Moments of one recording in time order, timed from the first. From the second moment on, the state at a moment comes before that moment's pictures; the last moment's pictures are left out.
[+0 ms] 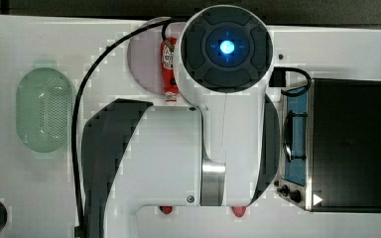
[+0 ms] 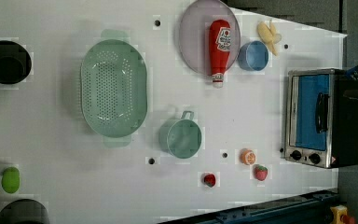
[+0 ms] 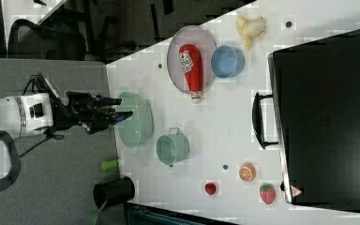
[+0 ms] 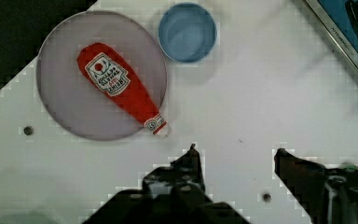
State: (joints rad) arm -0.02 -0.01 0.01 -1.76 -0.01 0.16 -0.06
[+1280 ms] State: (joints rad) arm -0.08 0.18 0.09 -1.72 0.02 0.21 -0.05
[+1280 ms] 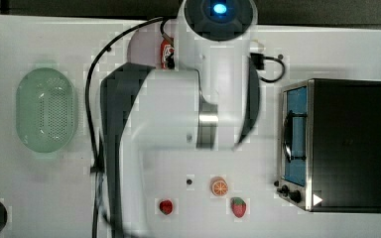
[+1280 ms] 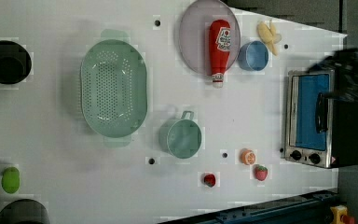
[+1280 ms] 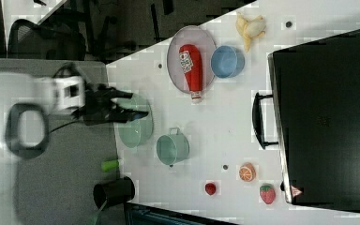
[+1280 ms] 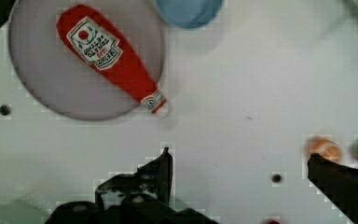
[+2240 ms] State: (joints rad) arm -0.04 0.61 0.09 -1.73 0.00 0.82 -0.55
